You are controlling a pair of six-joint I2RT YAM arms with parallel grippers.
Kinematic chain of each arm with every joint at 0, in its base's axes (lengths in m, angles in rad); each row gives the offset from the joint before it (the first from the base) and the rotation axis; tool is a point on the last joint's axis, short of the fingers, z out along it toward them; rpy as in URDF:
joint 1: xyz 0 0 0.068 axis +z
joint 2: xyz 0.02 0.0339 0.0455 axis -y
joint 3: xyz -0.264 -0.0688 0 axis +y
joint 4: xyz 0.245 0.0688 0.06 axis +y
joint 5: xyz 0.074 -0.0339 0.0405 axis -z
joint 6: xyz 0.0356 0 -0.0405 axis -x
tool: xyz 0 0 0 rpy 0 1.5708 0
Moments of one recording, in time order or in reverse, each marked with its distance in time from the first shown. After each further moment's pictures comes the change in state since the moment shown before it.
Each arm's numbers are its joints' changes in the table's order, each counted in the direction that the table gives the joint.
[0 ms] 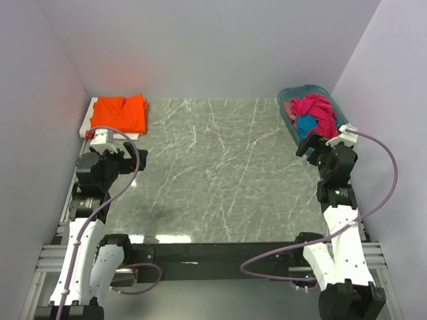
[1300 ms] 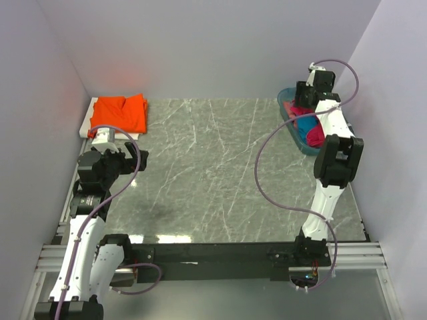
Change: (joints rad) left arm -0.001 -0.027 0.000 0.015 -0.001 0.000; right arm -0.003 -1.349 -1.224 0.290 -0.061 0.315
